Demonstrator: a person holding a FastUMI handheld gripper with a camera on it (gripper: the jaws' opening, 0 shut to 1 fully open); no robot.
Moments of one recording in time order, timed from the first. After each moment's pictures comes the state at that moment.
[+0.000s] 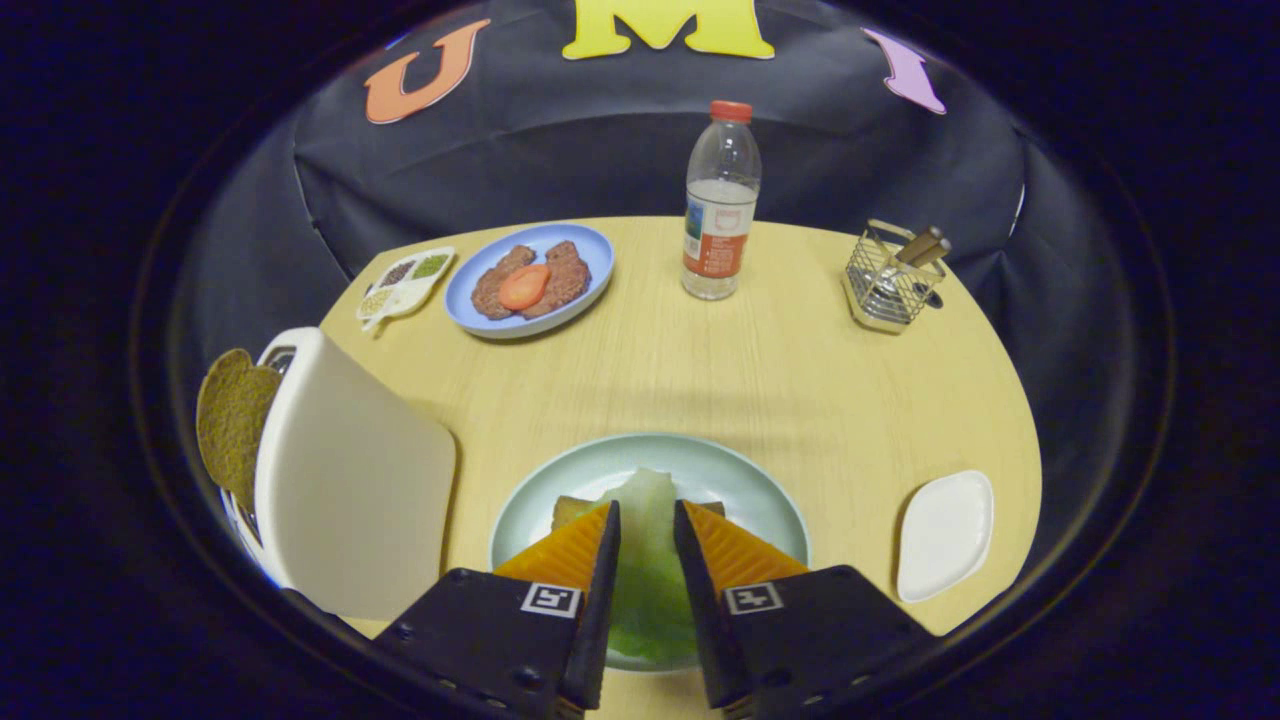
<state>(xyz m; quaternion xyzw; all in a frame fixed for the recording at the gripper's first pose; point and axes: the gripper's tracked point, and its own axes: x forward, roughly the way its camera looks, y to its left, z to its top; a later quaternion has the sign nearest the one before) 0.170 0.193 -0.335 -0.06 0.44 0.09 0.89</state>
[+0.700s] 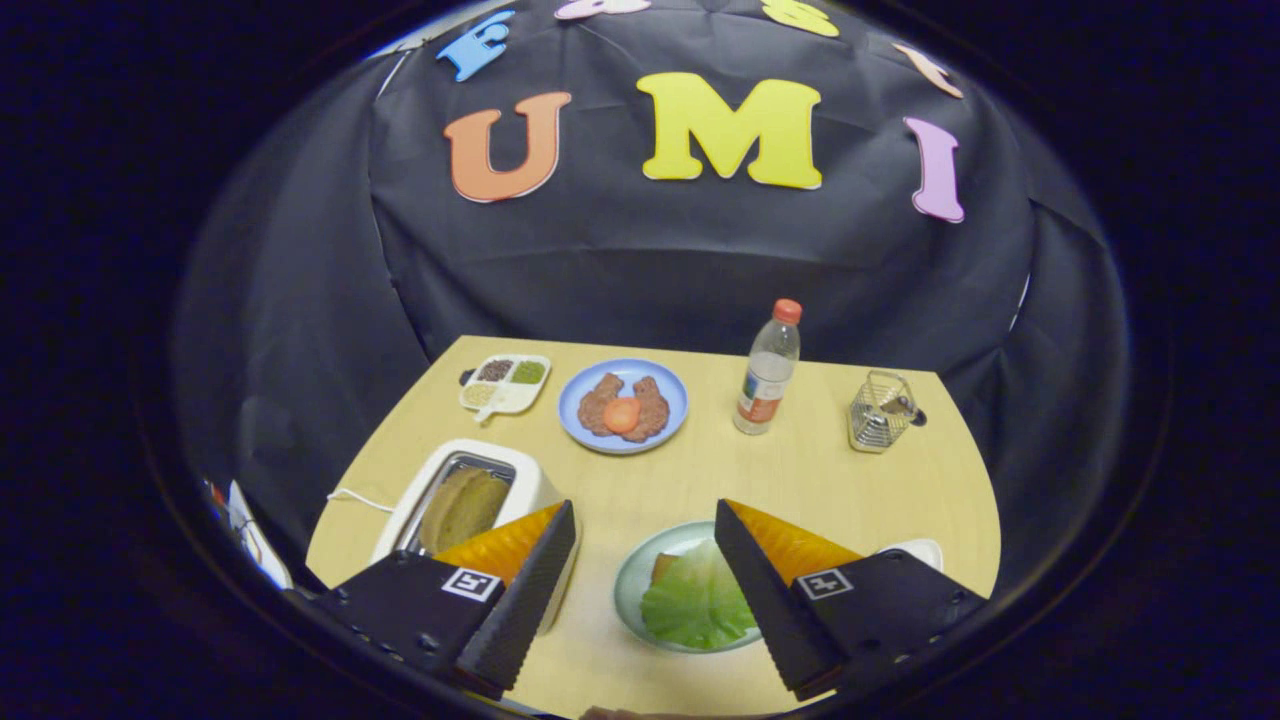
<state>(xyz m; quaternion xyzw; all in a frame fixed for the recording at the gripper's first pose) 0.116 0.276 -0.186 -0.06 0.32 0.15 0.94</state>
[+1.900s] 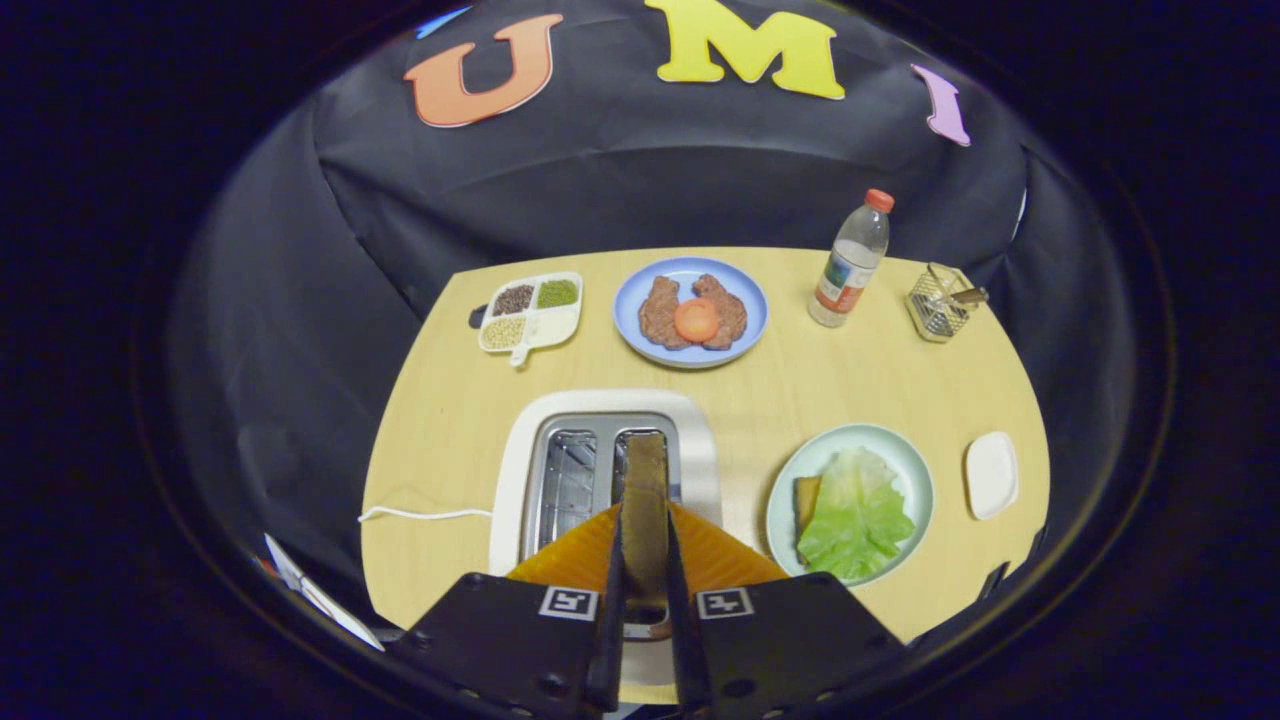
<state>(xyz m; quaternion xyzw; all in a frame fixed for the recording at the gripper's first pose) 0.091 0.388 -0.268 -0.03 0.47 0.08 0.88</state>
